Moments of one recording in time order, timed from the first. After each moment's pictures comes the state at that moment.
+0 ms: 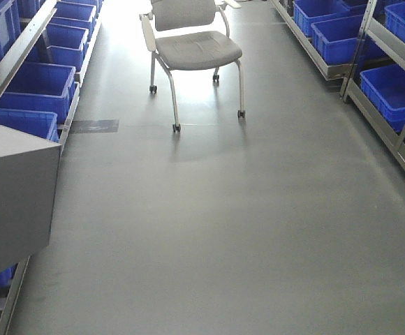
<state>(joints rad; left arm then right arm) -0.40 0.31 -0.53 -0.21 0.22 0.08 -0.03 -0.01 0.03 0.01 0.22 0.01</state>
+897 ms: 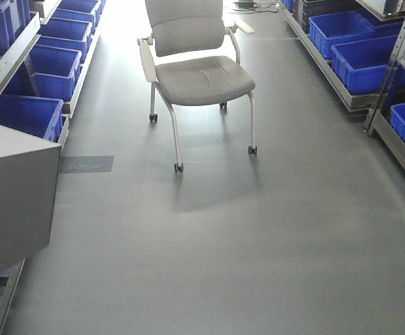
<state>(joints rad) -0.40 0.31 -0.53 -0.21 0.22 0.08 -0.03 -0.01 0.03 0.01 0.22 0.01</state>
